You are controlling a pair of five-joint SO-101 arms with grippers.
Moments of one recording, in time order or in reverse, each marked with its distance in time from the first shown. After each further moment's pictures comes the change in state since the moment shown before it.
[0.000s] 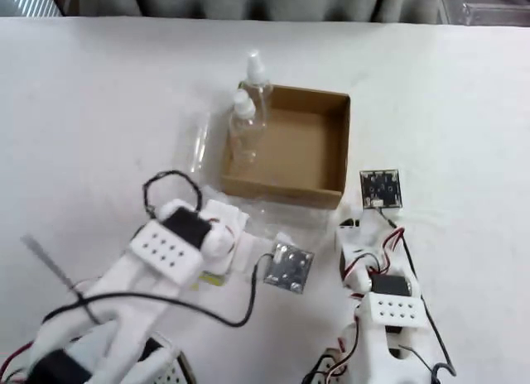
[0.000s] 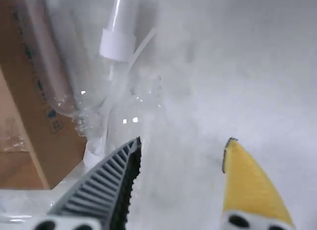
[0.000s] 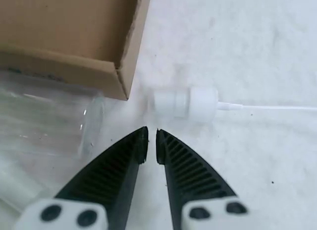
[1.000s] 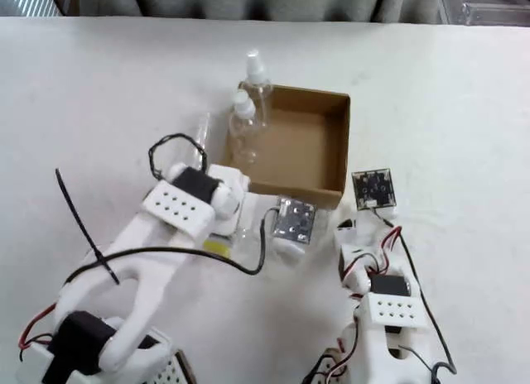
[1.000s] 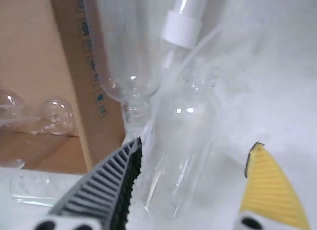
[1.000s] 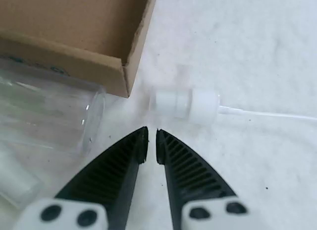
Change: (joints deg) left arm -5.6 11.8 -12.8 -2.6 -0.2; right arm -0.9 0.0 0.2 0.0 4.2
